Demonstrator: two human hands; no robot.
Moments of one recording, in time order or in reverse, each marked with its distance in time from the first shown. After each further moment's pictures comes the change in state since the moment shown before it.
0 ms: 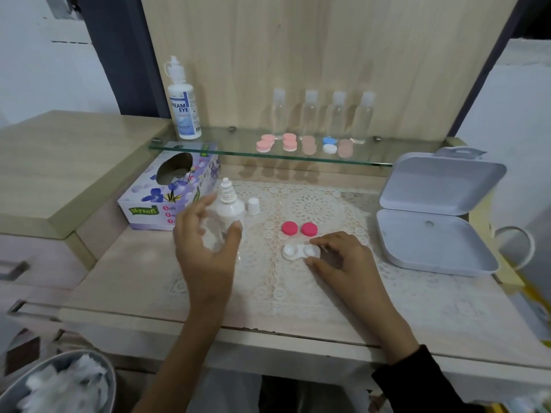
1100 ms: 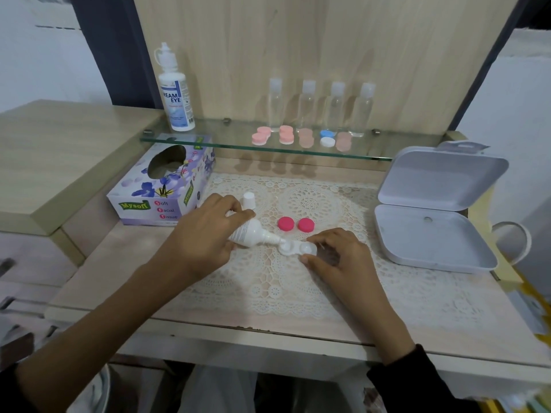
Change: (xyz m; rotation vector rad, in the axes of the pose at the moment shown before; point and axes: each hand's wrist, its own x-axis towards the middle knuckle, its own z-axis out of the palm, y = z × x) left_hand 0.054 -0.020 -0.011 0.718 -0.835 0.646; right_hand -0.002 -0.001 0.001 0.037 -0.002 0.014
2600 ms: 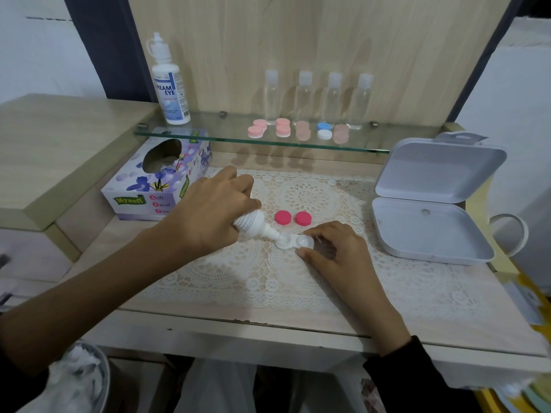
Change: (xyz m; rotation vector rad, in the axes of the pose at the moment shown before) left_hand 0.033 0.018 -0.039 0.148 -0.056 0.161; right_hand 0.001 0.001 0.001 -0.063 0.008 -0.020
